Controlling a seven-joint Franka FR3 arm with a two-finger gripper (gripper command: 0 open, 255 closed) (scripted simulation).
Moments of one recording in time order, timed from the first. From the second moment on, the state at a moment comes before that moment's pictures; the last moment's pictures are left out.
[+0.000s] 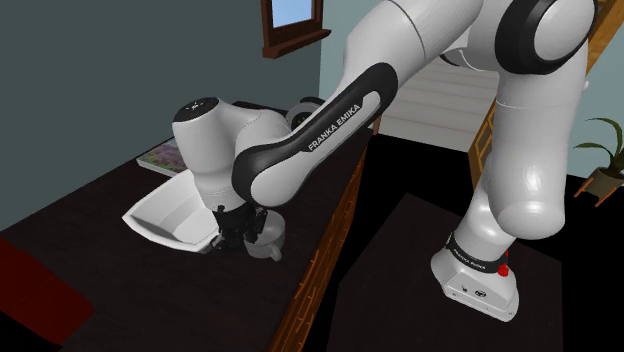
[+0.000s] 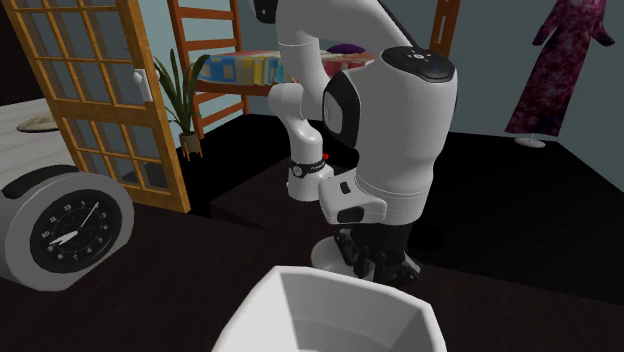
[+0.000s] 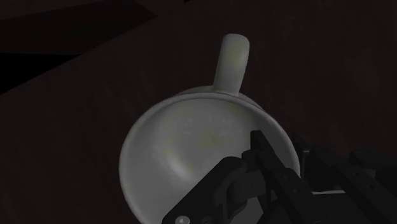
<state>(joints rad) 0.25 0.32 0.55 -1.95 -0.19 2.12 0.95</state>
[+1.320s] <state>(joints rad) 0.24 0.24 0.57 -1.88 -0.14 1.98 0.91</state>
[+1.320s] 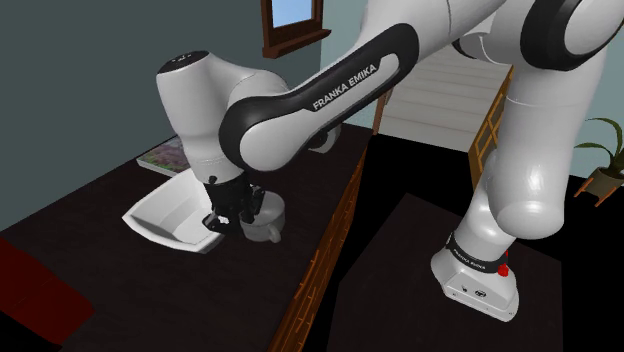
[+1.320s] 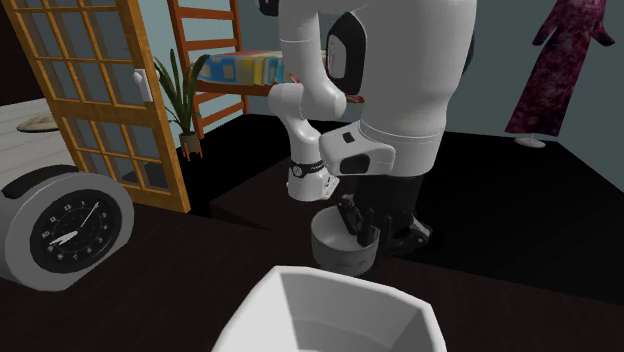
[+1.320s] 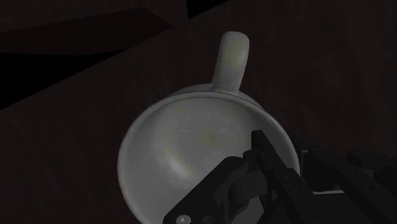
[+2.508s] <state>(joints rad) 0.23 0.17 0.58 -1.70 -0.10 1.75 0.89</state>
